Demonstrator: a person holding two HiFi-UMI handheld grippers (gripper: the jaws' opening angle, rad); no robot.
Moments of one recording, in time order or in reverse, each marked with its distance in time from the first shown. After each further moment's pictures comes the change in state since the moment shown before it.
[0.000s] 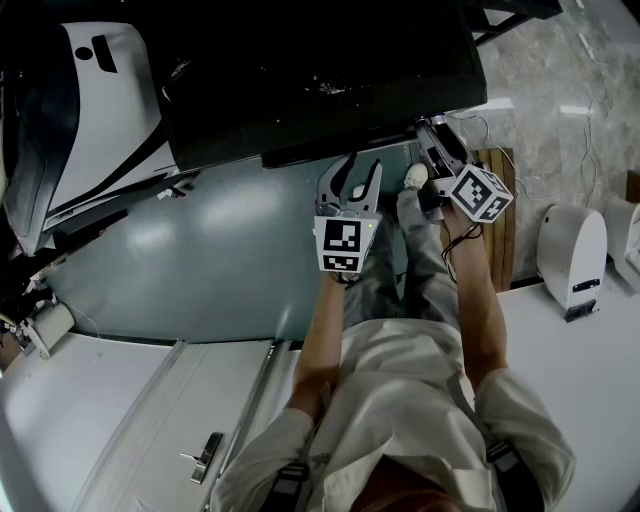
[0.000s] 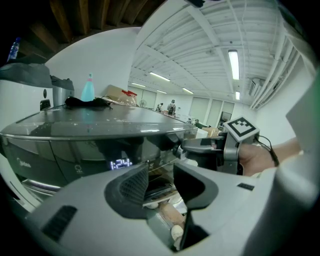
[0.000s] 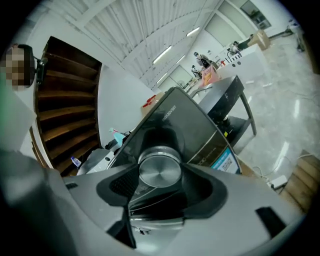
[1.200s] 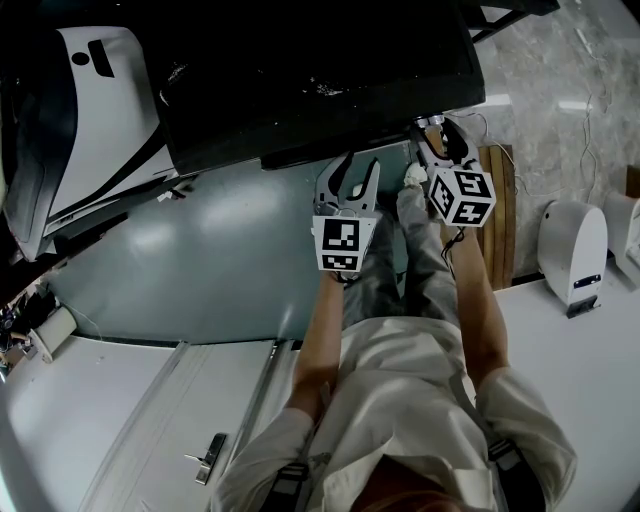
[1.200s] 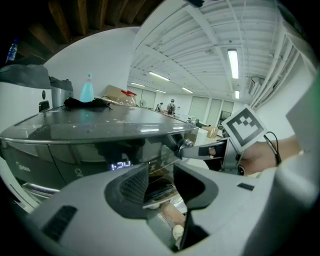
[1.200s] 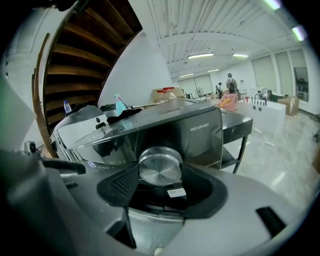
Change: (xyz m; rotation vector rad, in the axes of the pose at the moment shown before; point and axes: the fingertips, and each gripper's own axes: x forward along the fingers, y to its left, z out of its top) left arm 0.003 0.003 0.002 0.013 0.003 -0.001; right arm 0.001 0.007 -0.002 -0.530 0.120 -0.206
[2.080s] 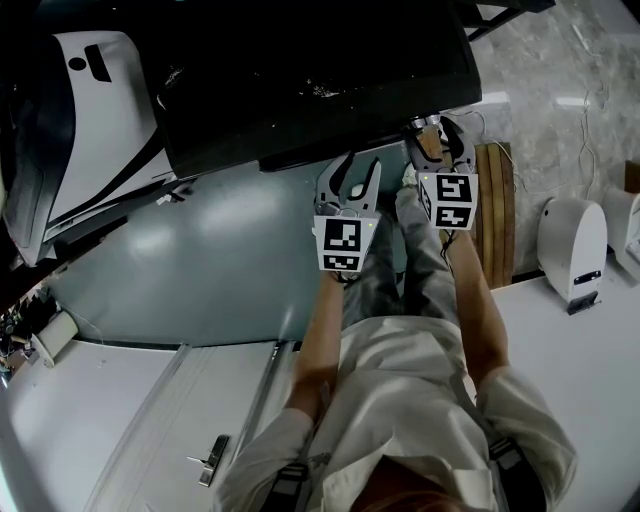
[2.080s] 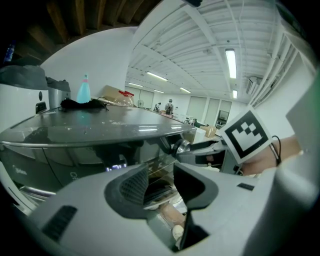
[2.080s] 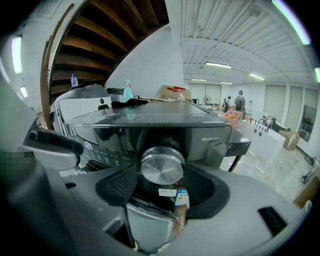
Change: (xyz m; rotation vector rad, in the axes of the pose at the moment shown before) left arm 0.004 -0.005 0.003 0.015 -0.001 -0.018; right arm 0.000 0.007 0.001 -0.252 0.038 -0.081
